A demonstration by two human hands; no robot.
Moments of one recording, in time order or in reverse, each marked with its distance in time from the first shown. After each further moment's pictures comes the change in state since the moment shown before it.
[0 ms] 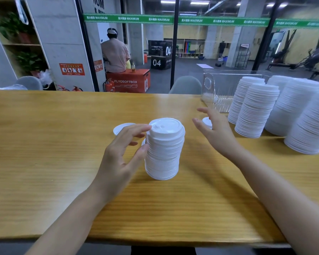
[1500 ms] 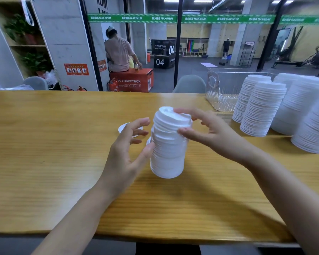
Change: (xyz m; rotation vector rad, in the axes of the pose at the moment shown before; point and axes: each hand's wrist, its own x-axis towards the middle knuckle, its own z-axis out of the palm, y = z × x) left_hand -0.001 0.004 -0.001 -0.042 0.035 -0.068; right_hand -0.033 -0.063 -0.027 0.197 -0.366 -0.263
